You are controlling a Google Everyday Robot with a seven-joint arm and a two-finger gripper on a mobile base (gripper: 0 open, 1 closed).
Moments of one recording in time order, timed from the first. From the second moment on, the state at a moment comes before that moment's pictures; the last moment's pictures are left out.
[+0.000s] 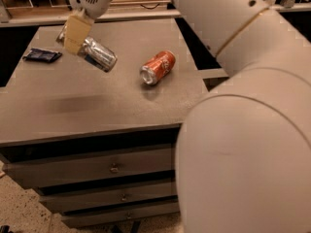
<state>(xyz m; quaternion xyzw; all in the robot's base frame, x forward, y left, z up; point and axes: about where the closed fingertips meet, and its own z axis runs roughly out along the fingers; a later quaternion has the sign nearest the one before) 0.595 0.180 0.979 -0.69 0.67 0.18 0.20</state>
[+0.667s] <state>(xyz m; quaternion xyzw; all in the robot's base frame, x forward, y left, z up) 0.601 0.183 0.913 -0.70 0.69 0.15 0.08</state>
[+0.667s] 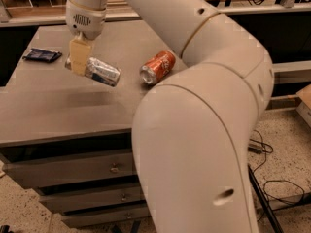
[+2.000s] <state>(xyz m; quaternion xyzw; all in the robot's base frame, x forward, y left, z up) 0.617 0.218 0.858 -0.71 0.69 0.10 0.06</state>
